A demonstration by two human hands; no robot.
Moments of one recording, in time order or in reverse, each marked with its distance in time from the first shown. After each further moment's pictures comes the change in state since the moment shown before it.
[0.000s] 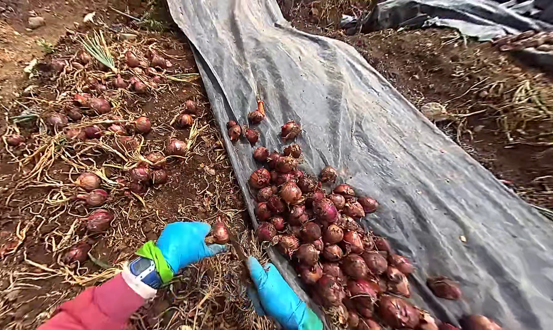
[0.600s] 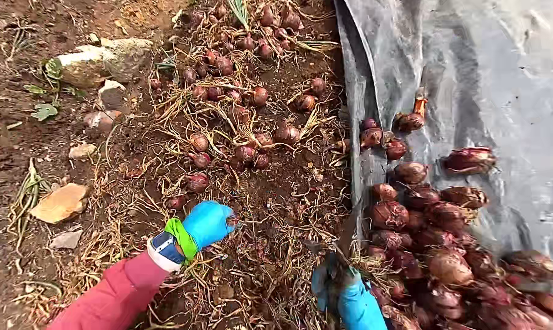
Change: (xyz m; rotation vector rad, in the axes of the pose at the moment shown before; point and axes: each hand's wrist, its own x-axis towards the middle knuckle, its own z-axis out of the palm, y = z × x) left_hand -0.009 -0.195 0.015 -0.225 0.081 -0.296; right_hand 0.124 -0.060 0.033 -0.248 -0.081 -0.173
